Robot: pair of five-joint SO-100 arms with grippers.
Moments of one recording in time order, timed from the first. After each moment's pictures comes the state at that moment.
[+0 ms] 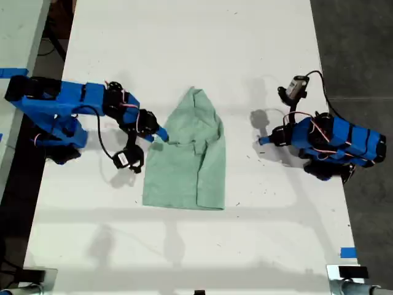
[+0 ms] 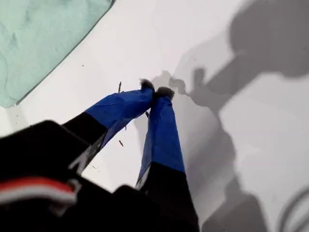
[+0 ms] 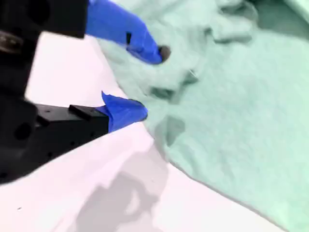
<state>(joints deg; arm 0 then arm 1) -7.3 109.4 112.5 65.0 -0.3 19.7 199.9 174.5 76.7 -34.4</state>
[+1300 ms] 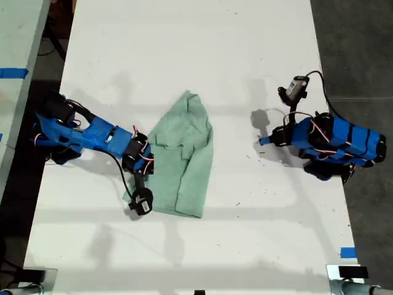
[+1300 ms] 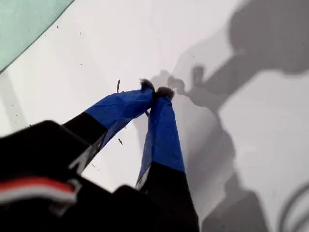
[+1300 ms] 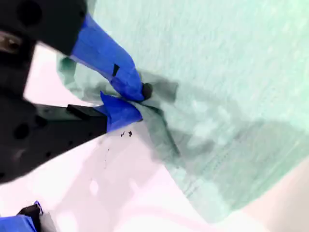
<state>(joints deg) 11.1 80.6 93.2 79.5 -24.4 19.7 199.9 174.5 77.4 -33.9</state>
